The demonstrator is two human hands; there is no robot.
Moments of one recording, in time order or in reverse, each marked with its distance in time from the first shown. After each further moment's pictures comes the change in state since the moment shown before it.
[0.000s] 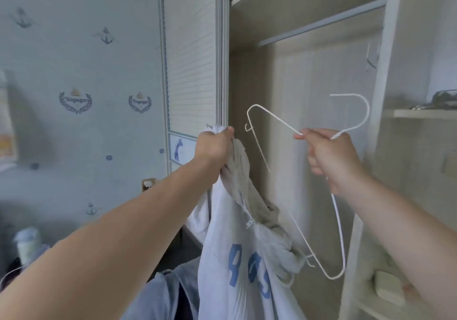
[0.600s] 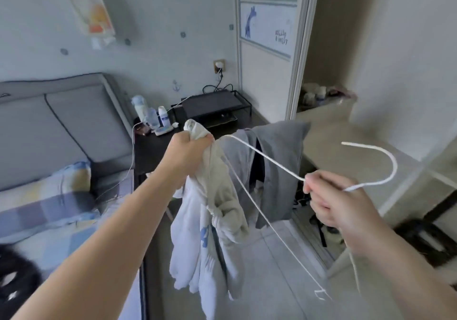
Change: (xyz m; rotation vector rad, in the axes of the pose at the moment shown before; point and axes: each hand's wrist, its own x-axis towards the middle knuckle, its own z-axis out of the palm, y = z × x) left_hand -0.210 -0.170 -0.240 0.380 0.267 -0.374; right_hand -0.324 0.124 0.026 0.118 -0.607 0.496
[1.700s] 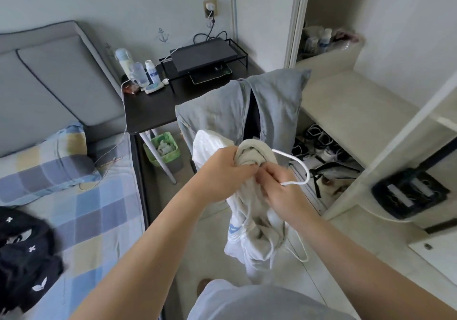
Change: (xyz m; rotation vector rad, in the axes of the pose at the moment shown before) left_hand -0.095 -0.062 0.066 0.329 -0.504 0.095; right_hand -0.012 0.101 0.052 -0.133 -0.061 -0.053
